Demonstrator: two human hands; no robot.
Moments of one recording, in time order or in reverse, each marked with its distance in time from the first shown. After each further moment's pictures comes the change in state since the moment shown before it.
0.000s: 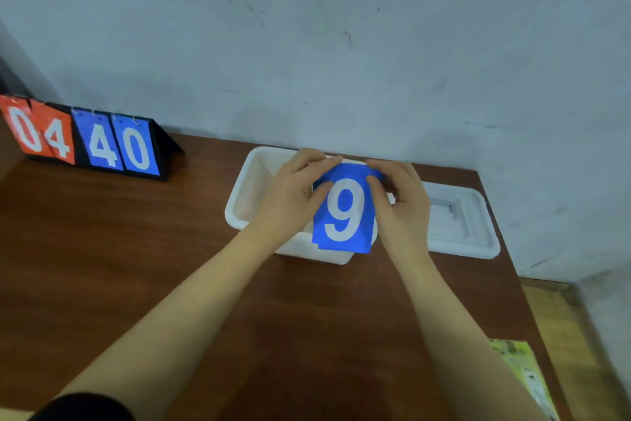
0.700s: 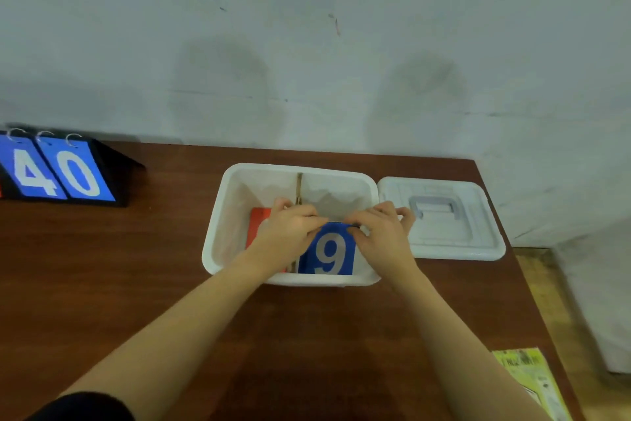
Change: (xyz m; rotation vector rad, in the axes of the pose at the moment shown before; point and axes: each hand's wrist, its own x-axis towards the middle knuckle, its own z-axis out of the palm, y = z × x) left_hand 0.014 -0.103 0.055 0.329 -0.572 0.114; right_hand 0.025 0.091 0.038 -0.762 -0.447 0.108
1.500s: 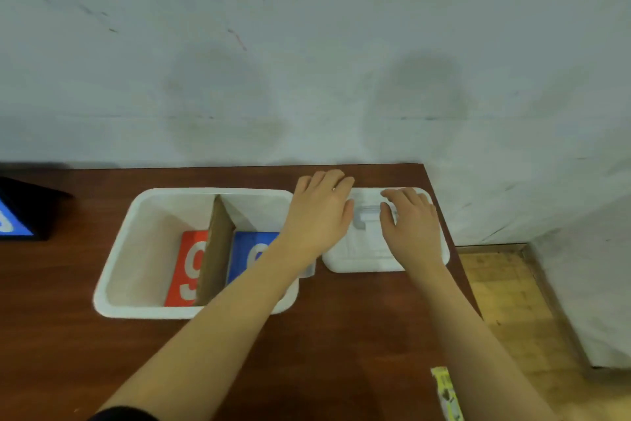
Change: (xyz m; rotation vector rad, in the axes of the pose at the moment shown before) left_hand 0.136 0.133 0.023 0.135 0.199 -0.052; right_hand 0.015 0.143 -0.071 0.008 0.258 0.151
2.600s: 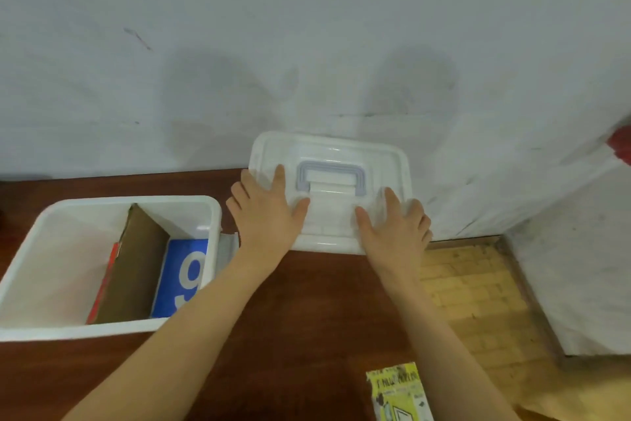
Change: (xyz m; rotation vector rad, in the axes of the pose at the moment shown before) left_hand 0.027 0.064 0.037 0.134 -0.149 -0.569; right_hand -0.004 0.086 -0.027 -0.024 -0.068 0.416
